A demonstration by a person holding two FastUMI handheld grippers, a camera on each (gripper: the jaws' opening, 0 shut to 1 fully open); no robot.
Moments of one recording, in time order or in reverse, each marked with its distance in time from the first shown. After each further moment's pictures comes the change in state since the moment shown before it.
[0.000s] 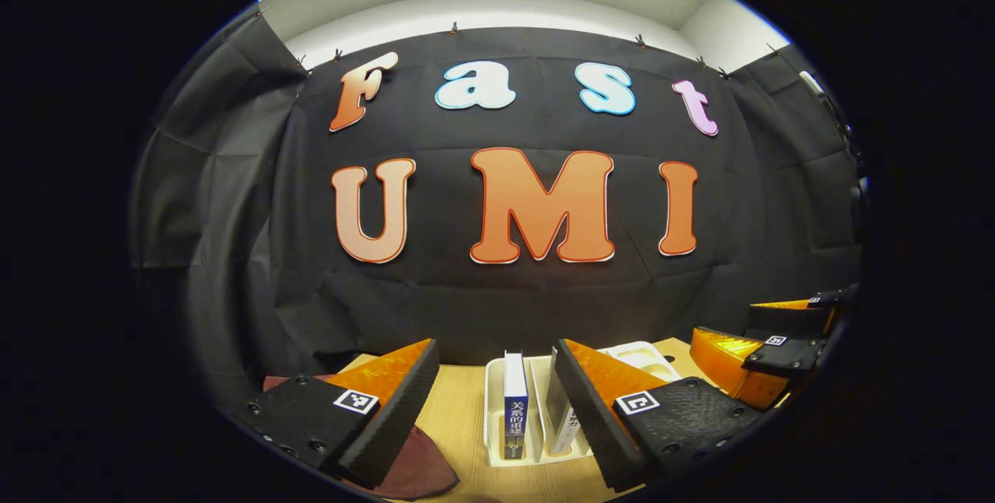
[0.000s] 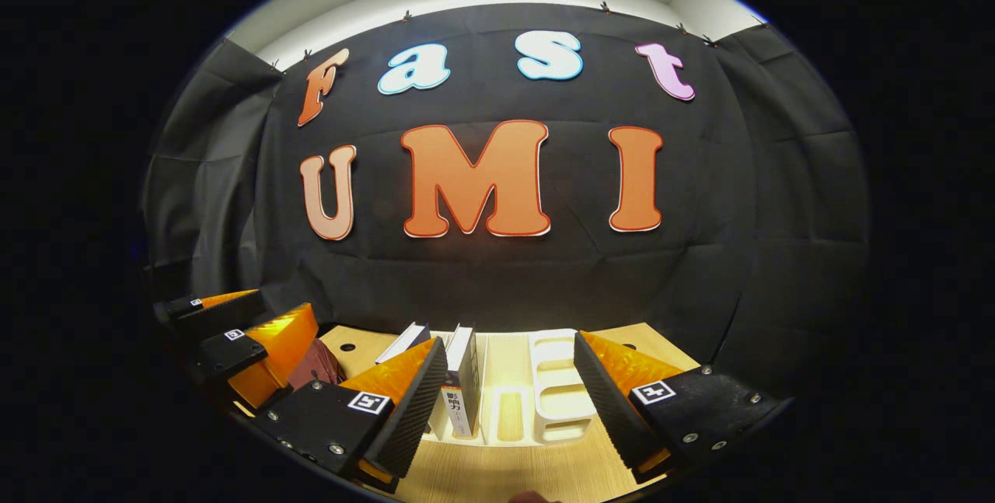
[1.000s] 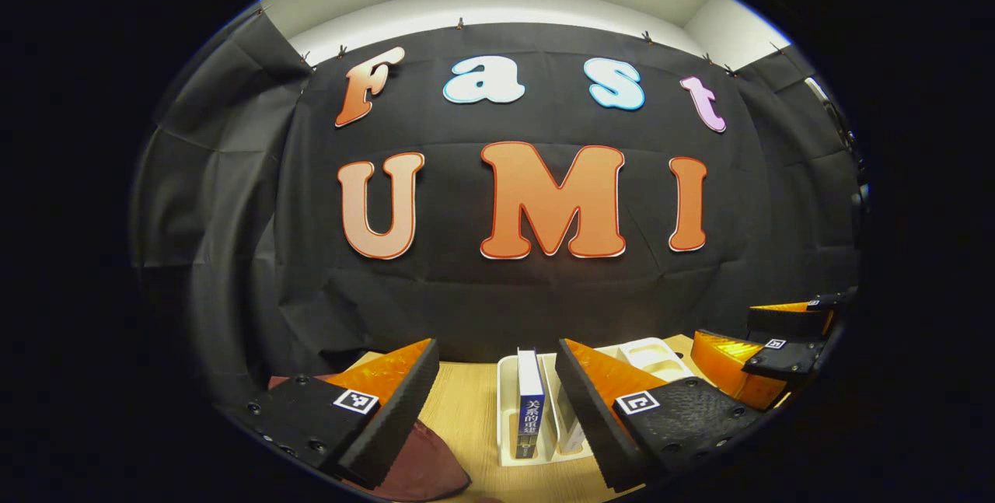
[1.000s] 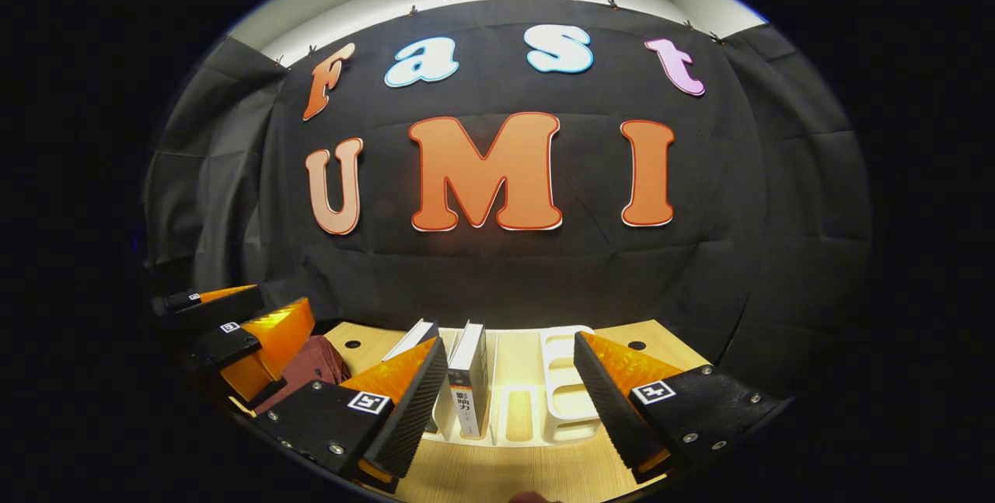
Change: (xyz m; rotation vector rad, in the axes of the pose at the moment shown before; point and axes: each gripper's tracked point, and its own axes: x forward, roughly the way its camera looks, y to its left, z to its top) left arm 0.007 0.018 -0.007 -0.002 0.018 0.014; right arm 0.011 0.017 -0.006 -0.012 0.012 0.029
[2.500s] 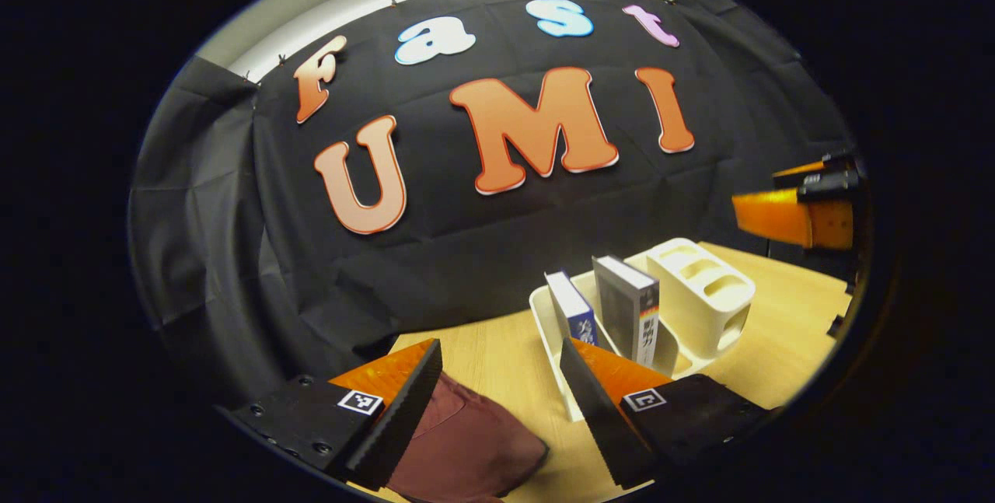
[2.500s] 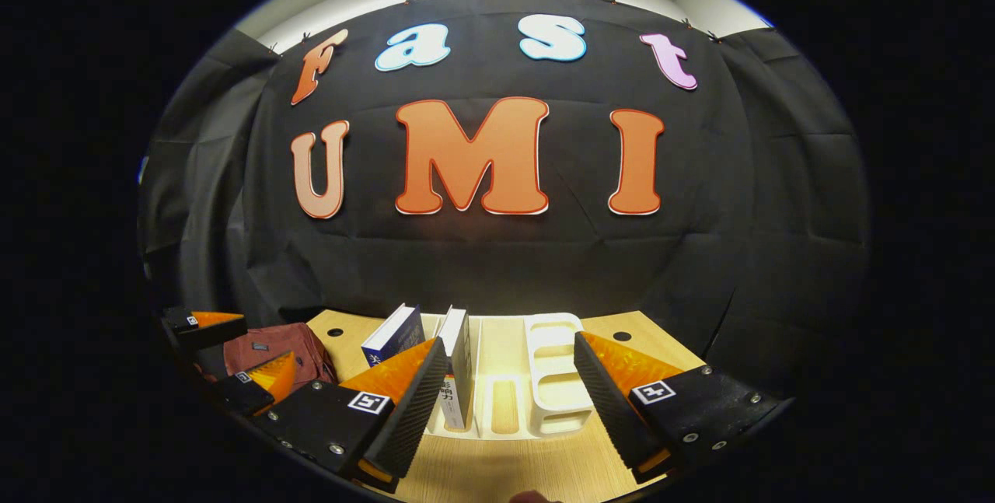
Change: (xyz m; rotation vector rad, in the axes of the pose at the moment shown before) left arm 0.001 0.044 -0.111 0.312 0.222 -0.015; right arm 0.005 -0.016 -0.025 -0.016 0.060 -0.073
